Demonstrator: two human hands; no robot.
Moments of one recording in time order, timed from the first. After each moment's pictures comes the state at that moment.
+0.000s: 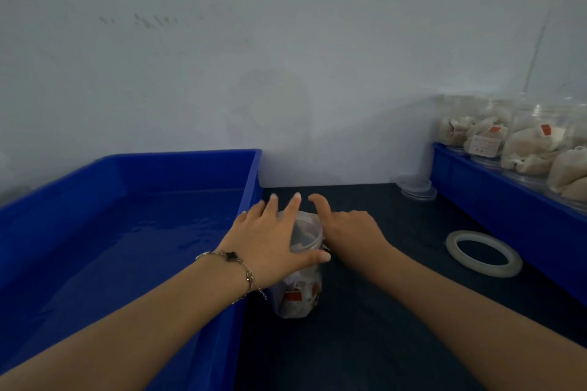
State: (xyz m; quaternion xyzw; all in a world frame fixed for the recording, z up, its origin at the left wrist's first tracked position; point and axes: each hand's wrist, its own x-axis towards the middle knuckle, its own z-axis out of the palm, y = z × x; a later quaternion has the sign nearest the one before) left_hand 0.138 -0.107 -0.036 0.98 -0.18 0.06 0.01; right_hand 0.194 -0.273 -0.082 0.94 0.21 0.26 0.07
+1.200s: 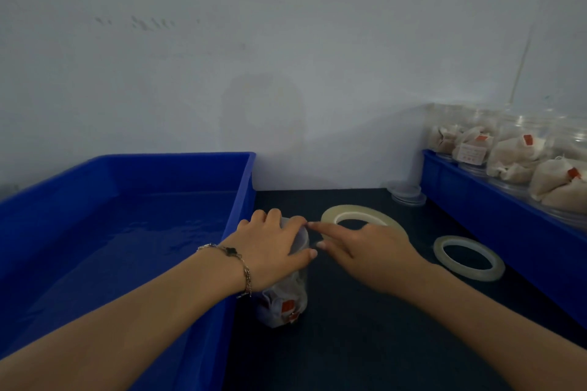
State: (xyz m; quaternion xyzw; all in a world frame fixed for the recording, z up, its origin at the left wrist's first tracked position) left_hand 0.151 -0.110 -0.045 0.97 -0.23 0.08 -0.02; right_hand 0.142 -0.307 -0.061 0.95 0.25 0.20 -0.03
